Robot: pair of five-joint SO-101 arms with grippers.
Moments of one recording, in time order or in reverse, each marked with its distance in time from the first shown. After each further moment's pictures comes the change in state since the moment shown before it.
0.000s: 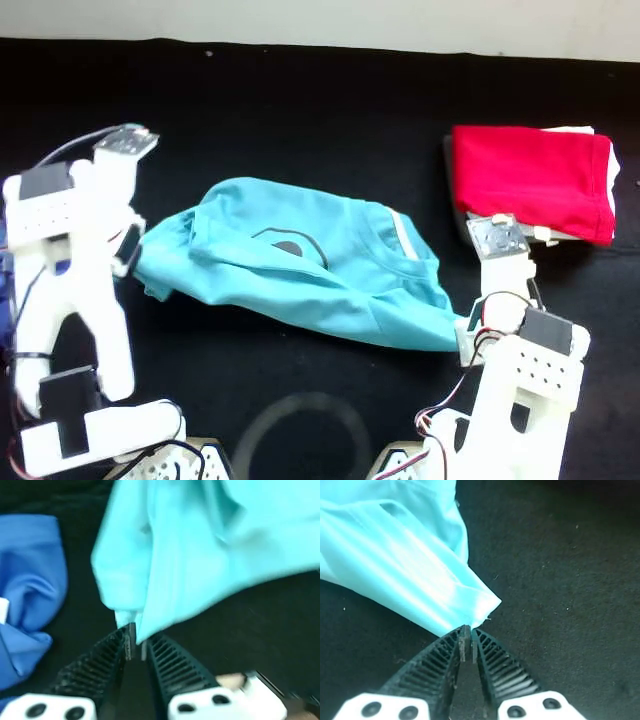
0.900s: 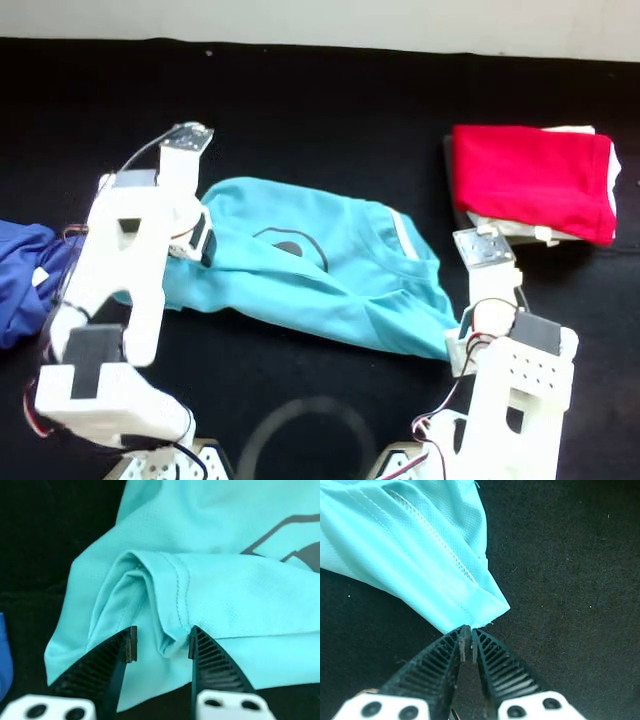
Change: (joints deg) left arm 11.2 13.7 7.4 -27.2 14.8; right arm -1.8 0.0 3.9 -1.1 0.0
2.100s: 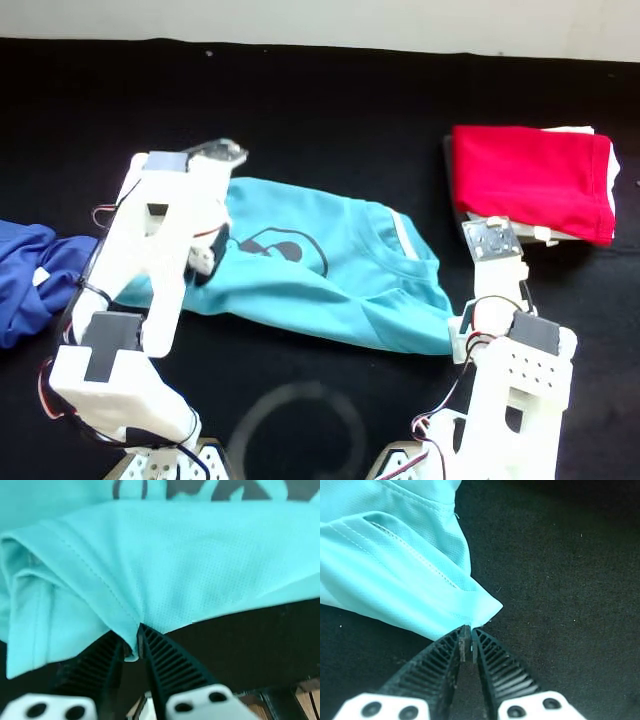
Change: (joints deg) left arm 6.7 2.3 -7.6 25.1 2.1; right arm 0.0 0.0 0.2 -5.5 -3.1
